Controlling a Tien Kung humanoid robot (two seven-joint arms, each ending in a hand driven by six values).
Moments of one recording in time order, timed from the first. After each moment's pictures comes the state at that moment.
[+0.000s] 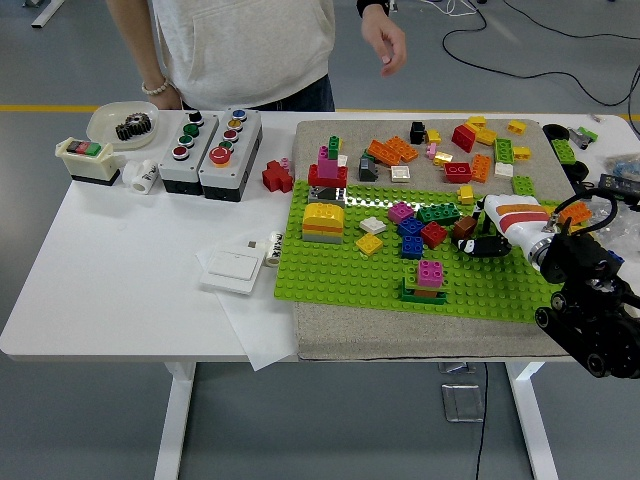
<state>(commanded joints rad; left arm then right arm) -0.20 0.13 -0.25 -0.29 0.85 0.11 0.35 0.78 -0.24 0.55 0.68 -1.87 -0.29 -0.08</state>
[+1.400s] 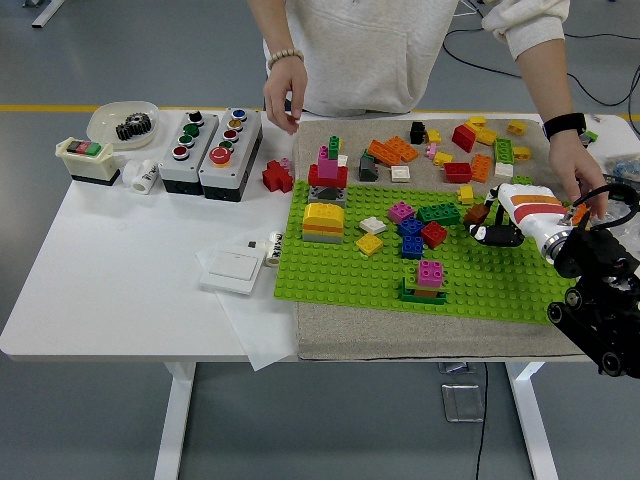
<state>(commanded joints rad) -0.20 0.13 -0.24 -0.29 0.84 0.12 0.34 0.73 -0.31 0.64 0.80 -1.87 -0.30 -0.09</state>
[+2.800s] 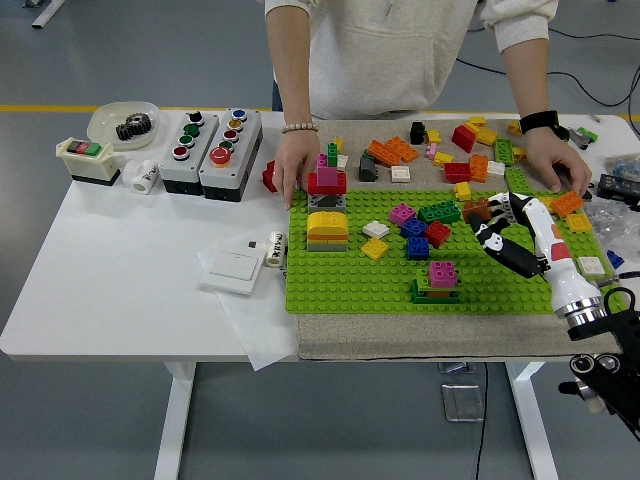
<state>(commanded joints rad) -0.18 0.12 -0.28 -0.29 0.90 0.10 0.35 0.36 -0.32 0.85 1.06 -1.21 -0.50 0.59</state>
